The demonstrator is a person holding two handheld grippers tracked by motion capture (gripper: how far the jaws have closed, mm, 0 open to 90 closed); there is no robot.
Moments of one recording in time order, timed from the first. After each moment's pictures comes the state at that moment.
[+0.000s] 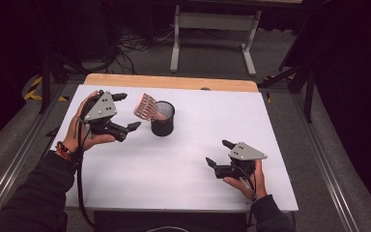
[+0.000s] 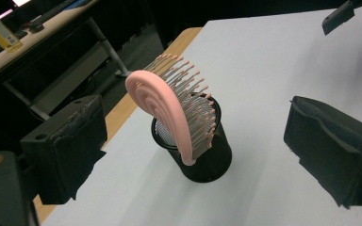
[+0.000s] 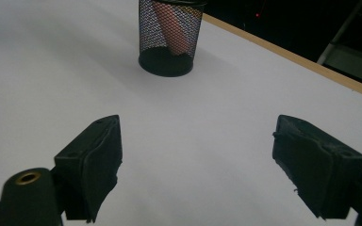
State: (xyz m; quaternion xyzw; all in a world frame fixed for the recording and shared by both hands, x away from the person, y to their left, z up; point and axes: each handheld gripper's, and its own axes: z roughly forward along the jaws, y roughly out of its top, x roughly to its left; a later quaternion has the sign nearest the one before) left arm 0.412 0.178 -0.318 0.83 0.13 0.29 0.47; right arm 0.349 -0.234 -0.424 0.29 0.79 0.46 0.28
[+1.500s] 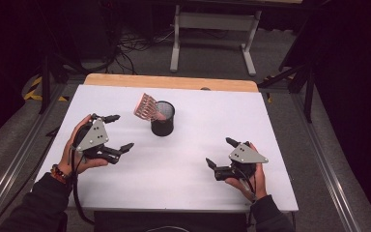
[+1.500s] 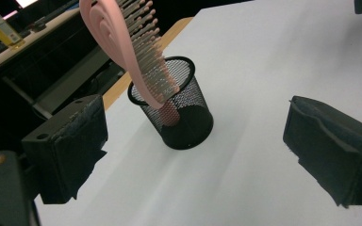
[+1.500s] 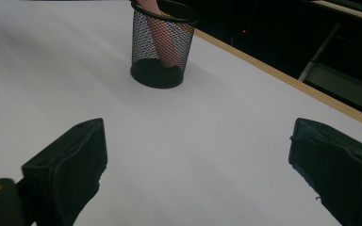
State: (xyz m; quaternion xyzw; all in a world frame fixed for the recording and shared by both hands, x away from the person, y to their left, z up) left arm 0.377 0.200 -0.375 0.82 0.13 0.30 0.47; right arm 0.344 -0.233 -0.421 0.27 0.78 0.47 0.32
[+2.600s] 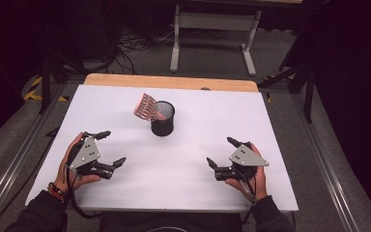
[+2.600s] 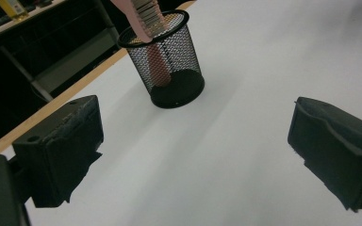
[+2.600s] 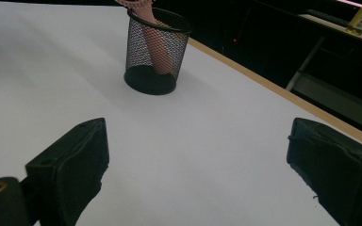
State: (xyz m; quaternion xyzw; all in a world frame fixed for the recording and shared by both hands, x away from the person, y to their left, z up) left arm 0.357 0.224 -0.428 0.81 0.17 0.29 0.49; right arm 0.338 -0.232 -0.419 0.27 0.77 0.47 0.34
